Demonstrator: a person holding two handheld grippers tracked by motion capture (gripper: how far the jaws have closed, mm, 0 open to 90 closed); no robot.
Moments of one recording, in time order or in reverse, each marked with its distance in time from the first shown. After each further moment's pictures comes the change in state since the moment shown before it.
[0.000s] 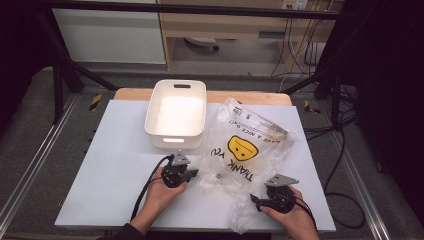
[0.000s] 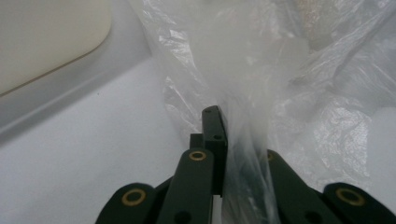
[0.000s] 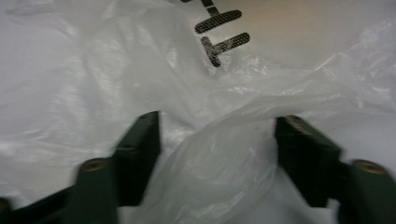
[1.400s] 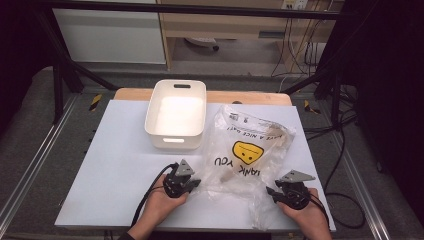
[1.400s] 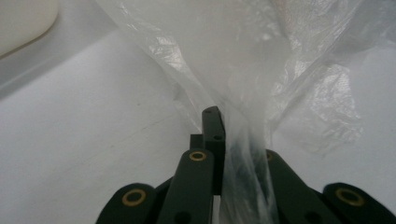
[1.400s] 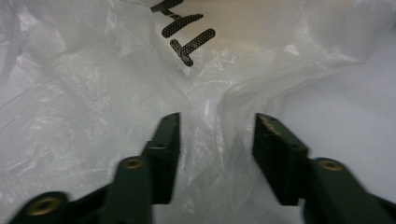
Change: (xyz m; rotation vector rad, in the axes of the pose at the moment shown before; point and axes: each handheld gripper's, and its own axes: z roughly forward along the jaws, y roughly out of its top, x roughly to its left) left arm -0.025 -0.006 -0.012 0.059 -0.020 0.070; right arm -0.039 -0.008 -0.013 -0.003 -0.057 0.028
